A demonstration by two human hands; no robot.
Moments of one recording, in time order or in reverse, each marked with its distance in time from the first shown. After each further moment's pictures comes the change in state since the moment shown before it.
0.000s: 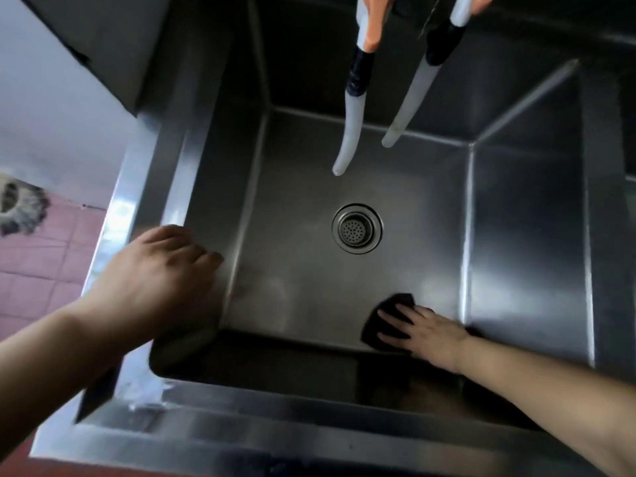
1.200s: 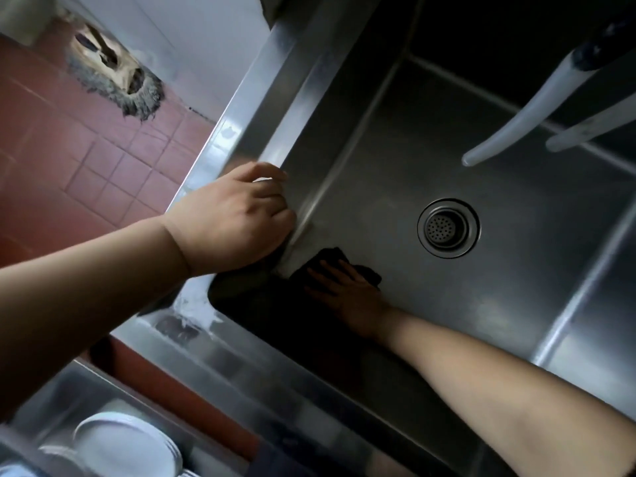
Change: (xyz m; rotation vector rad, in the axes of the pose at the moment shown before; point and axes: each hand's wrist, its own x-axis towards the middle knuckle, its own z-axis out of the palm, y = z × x) left_hand -0.006 -0.006 0.015 0.047 0.073 -0.003; right_hand 0.168 -0.076 -0.084 0.101 0.604 -0.357
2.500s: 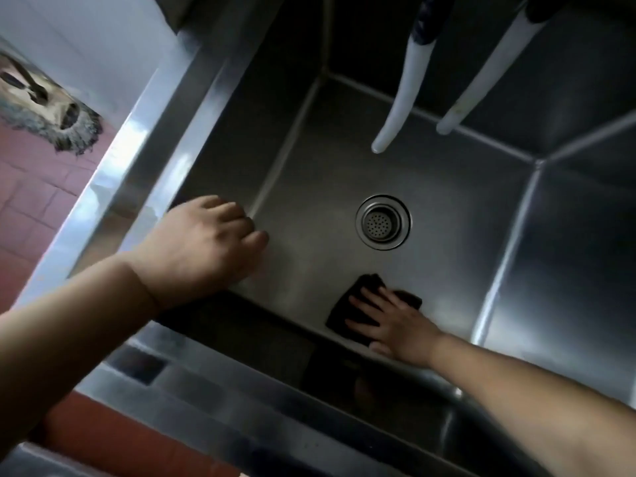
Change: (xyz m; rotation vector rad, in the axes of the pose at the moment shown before) left_hand 0.023 0.060 0.010 -0.025 0.057 0.055; right_hand -0.162 0.048 0.000 -0.220 -0.230 0.104
